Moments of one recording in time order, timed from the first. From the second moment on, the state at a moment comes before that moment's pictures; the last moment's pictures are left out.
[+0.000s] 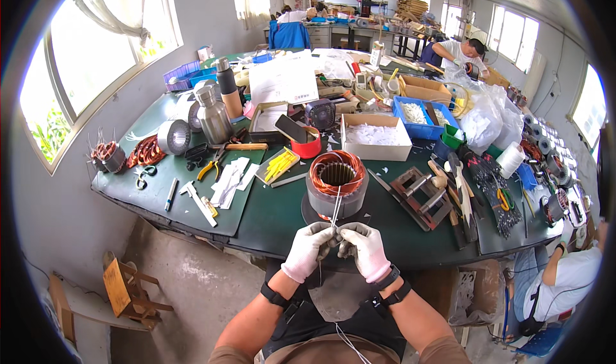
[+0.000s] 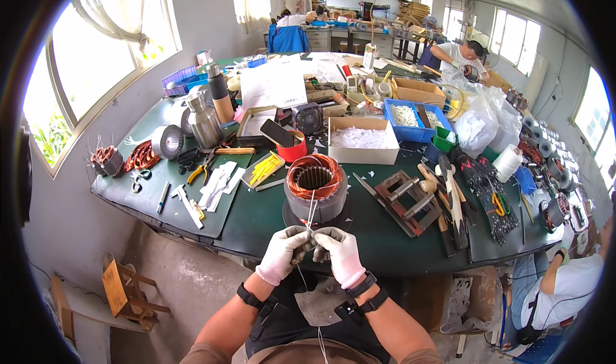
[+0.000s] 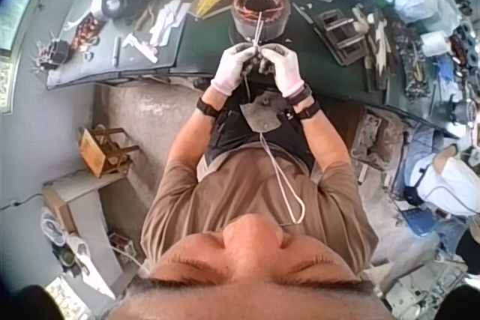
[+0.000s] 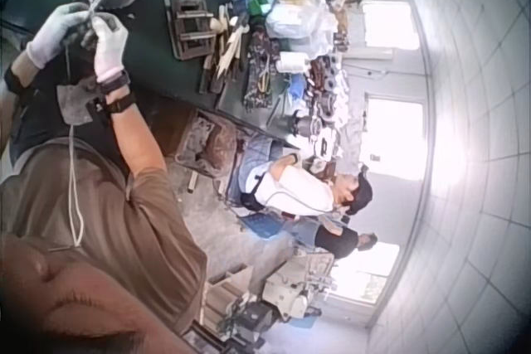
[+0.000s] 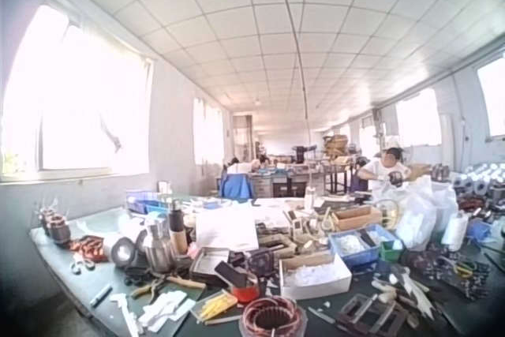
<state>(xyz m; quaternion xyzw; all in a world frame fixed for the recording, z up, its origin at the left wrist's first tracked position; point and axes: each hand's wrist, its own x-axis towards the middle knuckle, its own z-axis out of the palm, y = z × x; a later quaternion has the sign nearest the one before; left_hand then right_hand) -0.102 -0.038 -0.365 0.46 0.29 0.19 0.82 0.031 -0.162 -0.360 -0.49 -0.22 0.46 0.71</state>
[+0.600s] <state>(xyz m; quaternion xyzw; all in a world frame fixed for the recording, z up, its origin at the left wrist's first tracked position) -0.102 -0.047 -0.361 0.67 0.29 0.29 0.62 0.027 -0.151 -0.342 -0.65 -0.52 -0.01 0.56</state>
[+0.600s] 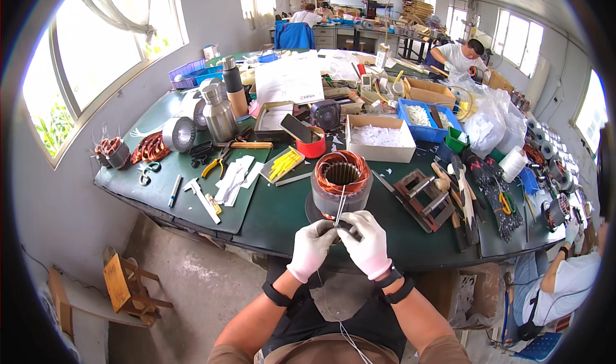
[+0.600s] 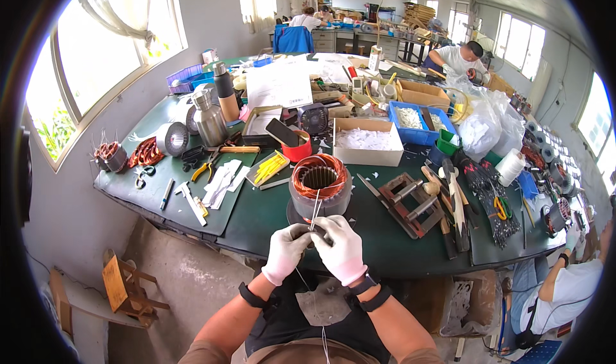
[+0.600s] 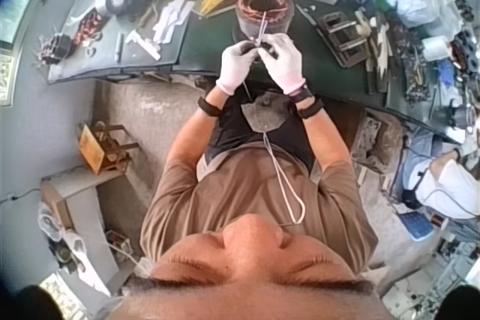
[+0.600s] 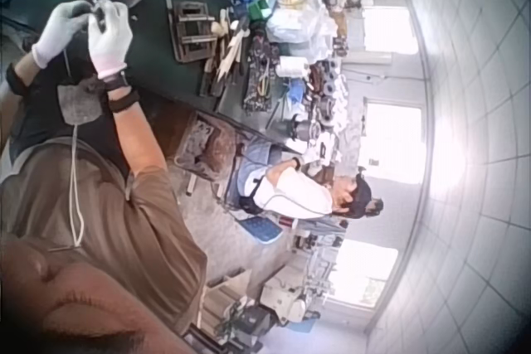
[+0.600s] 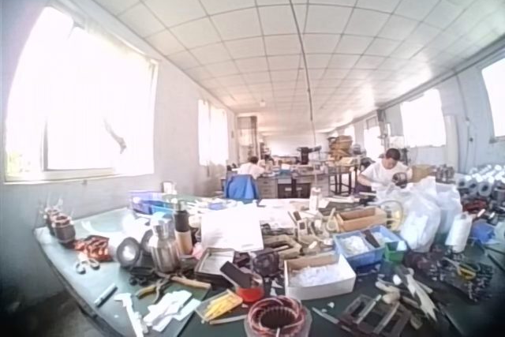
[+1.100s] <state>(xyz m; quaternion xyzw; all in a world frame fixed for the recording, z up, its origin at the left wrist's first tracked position) -0.105 -0.049 -0.365 0.60 0.21 0.28 0.71 0.026 -0.167 -0.377 -0.46 -0.19 0.51 0.70</state>
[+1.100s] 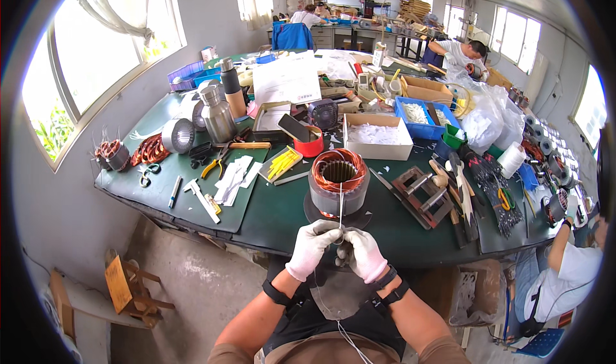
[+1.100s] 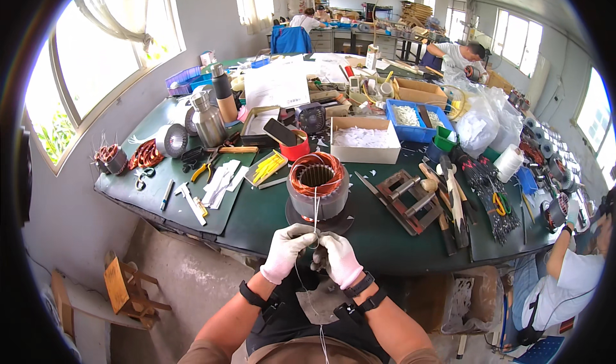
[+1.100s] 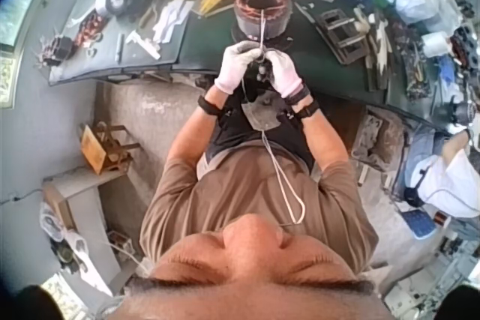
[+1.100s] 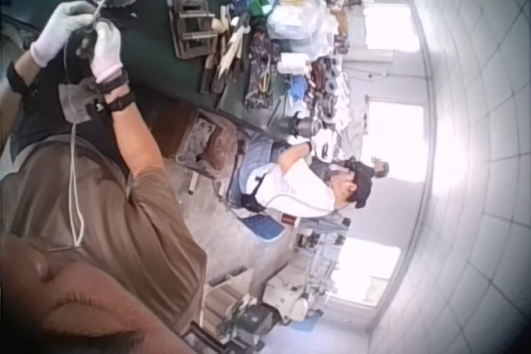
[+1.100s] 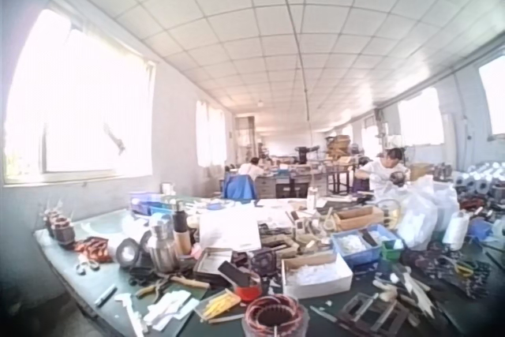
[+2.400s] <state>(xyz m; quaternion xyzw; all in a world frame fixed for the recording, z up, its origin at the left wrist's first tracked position) -0.144 -0.109 -0.340 0.88 0.15 0.20 0.40 0.025 -0.219 -0.333 -0.49 -0.31 0.53 0.63</state>
